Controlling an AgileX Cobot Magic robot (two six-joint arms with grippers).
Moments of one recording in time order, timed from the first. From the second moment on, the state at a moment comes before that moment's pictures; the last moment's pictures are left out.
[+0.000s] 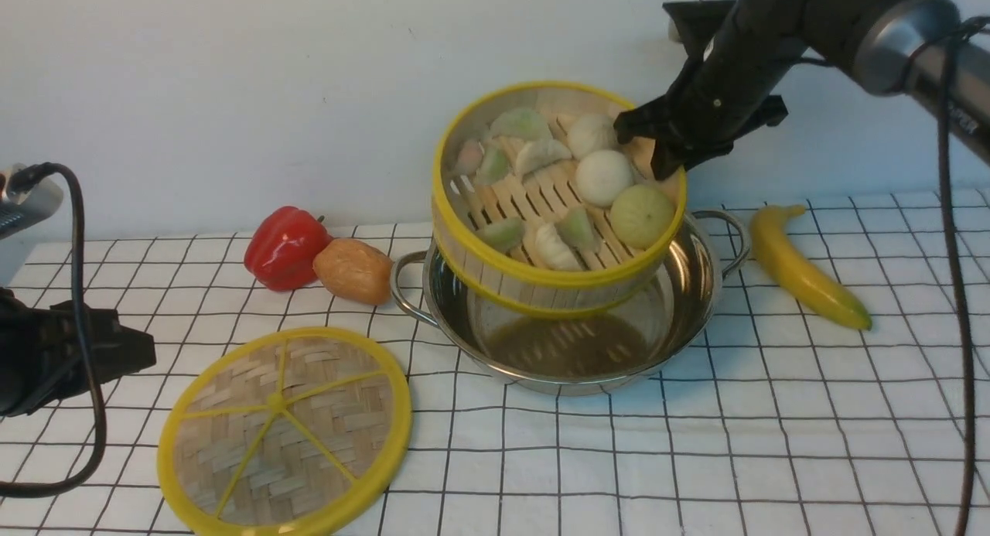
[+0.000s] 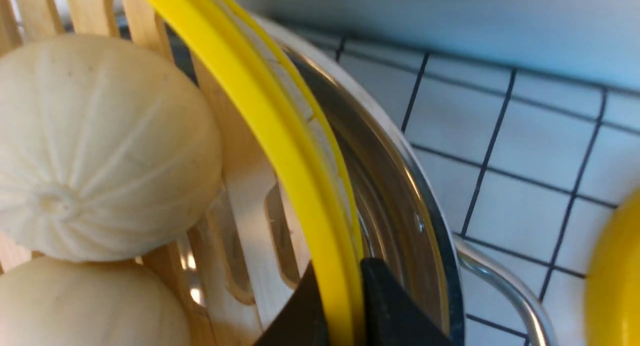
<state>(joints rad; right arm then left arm) 0.30 2.31 -2.30 0.14 1.26 0.15 0.44 1.24 -0.79 -0.82 0.86 0.75</state>
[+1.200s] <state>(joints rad) 0.30 2.33 -2.16 0.08 1.25 0.08 0.44 1.24 -0.79 -0.82 0.86 0.75</state>
